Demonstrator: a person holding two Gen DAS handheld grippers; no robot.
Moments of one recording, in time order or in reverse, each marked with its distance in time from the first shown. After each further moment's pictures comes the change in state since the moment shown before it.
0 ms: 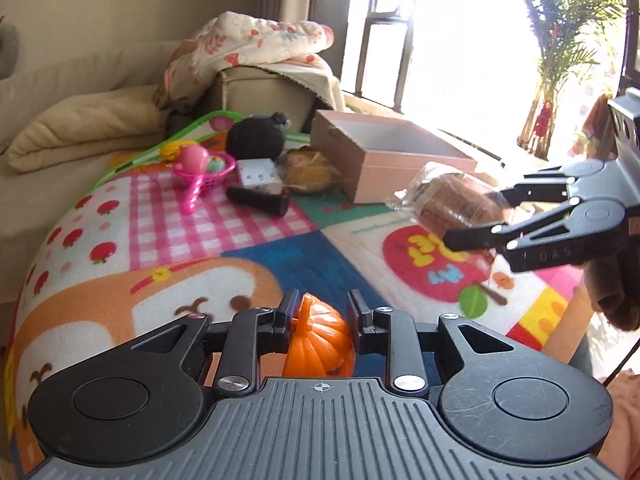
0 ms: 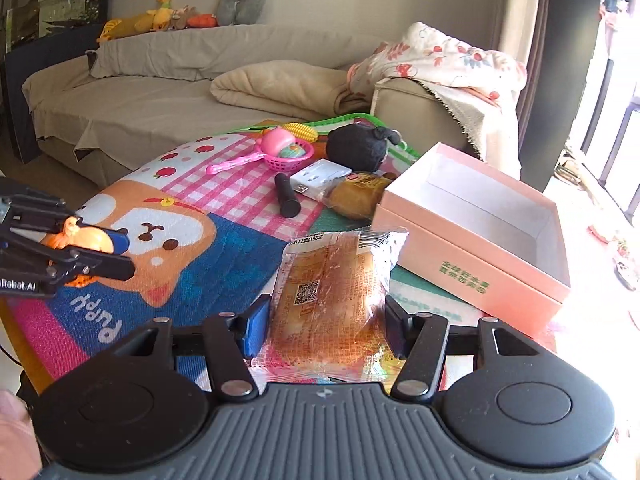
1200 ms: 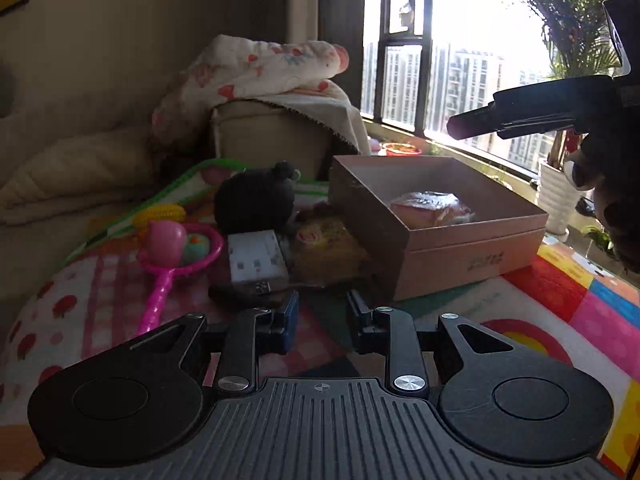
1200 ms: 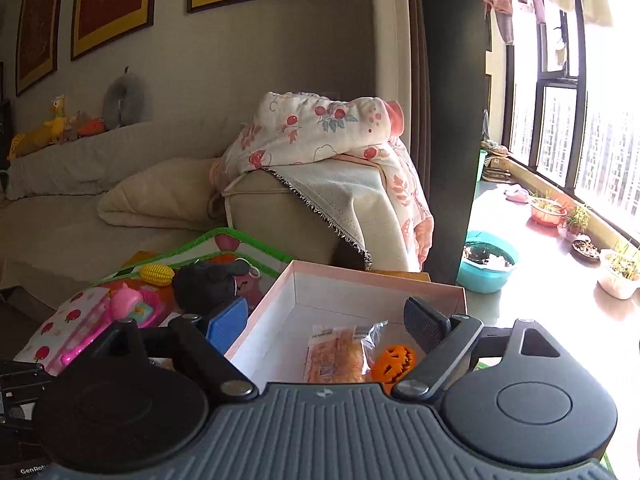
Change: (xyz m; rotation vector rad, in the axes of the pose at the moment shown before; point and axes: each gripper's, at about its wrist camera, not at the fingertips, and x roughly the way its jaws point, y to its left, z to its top) left arm 0.100 0.008 0.046 0.041 -0.095 0.142; right arm 0.055 -0.133 0.091 0.262 -0.178 -0.158
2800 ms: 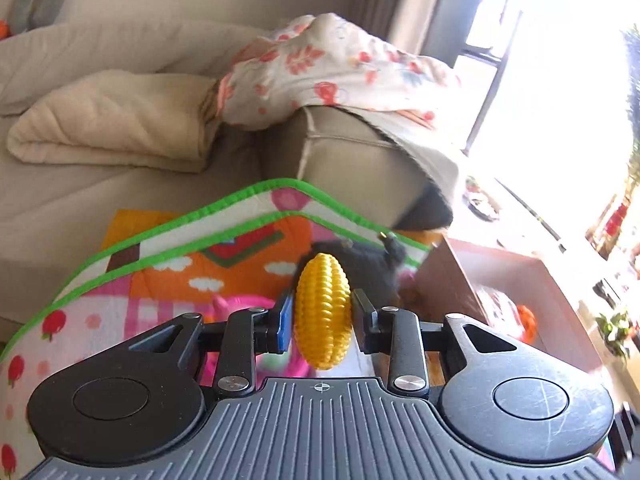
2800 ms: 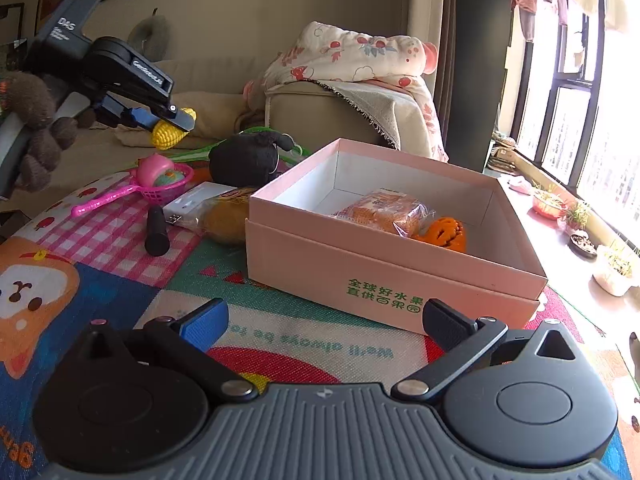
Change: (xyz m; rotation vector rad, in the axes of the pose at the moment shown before) left arm 0.057 0.092 0.085 -0.270 0.102 -0.017; right arm -0.008 0.047 -0.114 -0.103 0.073 -0.019
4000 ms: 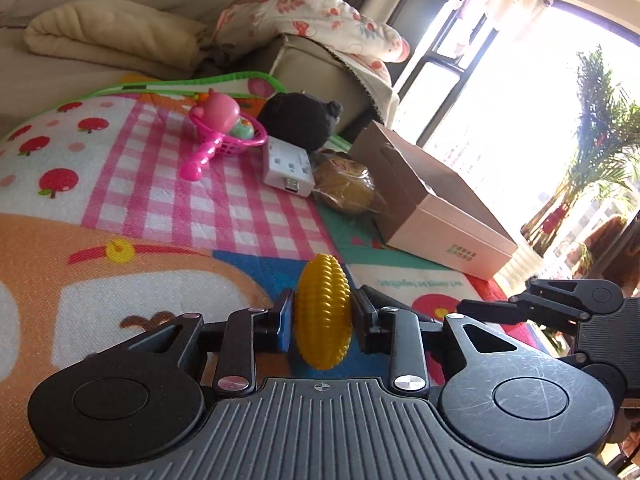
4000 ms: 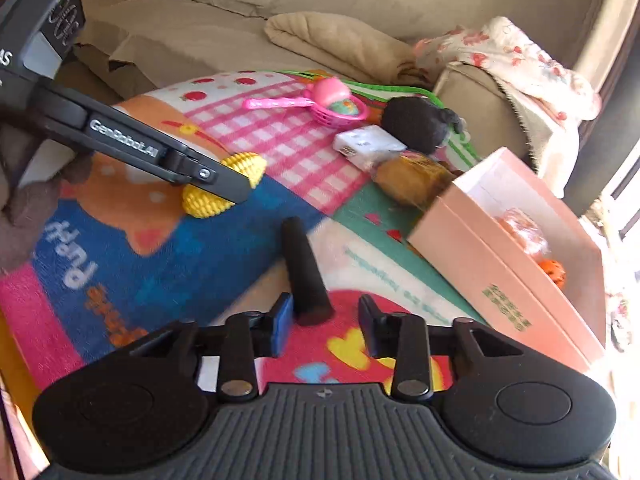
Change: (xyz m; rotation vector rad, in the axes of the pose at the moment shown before) left arm -0.070 -0.009 -0.151 -0.143 0.018 -0.176; right arm -0.036 0.078 -0.001 -0.446 0.193 0.177
